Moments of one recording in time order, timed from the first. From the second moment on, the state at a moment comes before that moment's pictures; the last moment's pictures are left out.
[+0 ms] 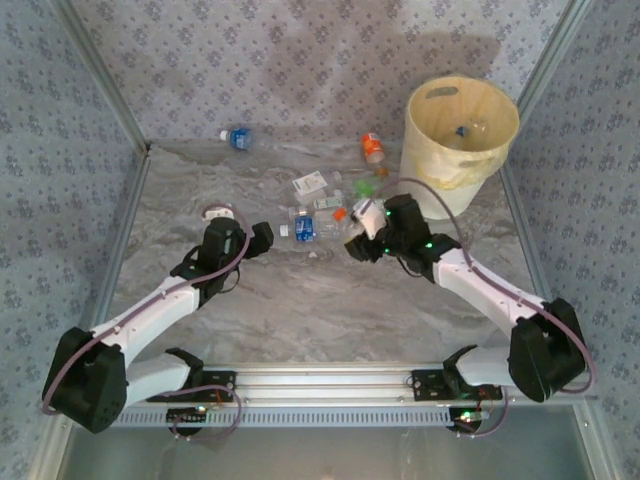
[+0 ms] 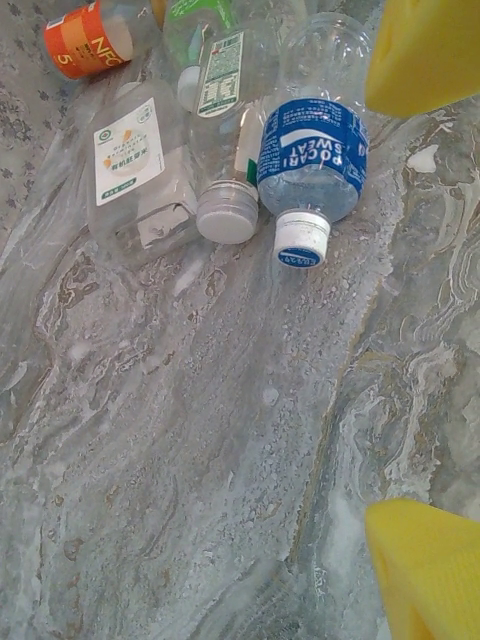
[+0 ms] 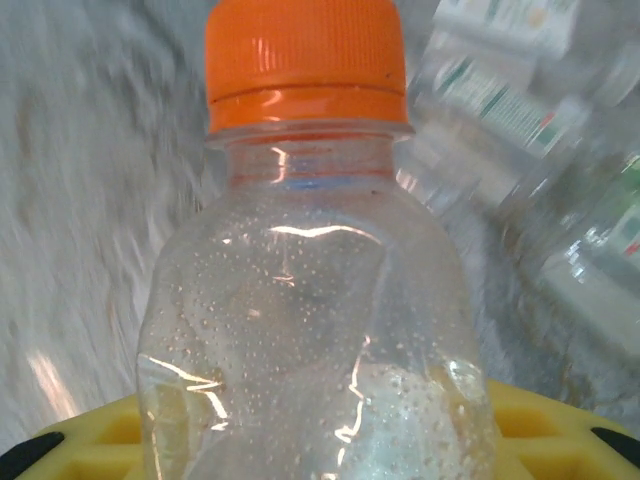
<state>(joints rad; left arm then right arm) -0.48 1.14 0.62 -0.06 -0.22 -0.62 0.50 1.28 0.87 -0.21 -0.30 -0.18</state>
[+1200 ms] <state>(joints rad) -0.47 1.17 0.70 -0.10 -0.06 -0.41 -0.04 1.64 1.67 -0.23 -0.11 0.30</state>
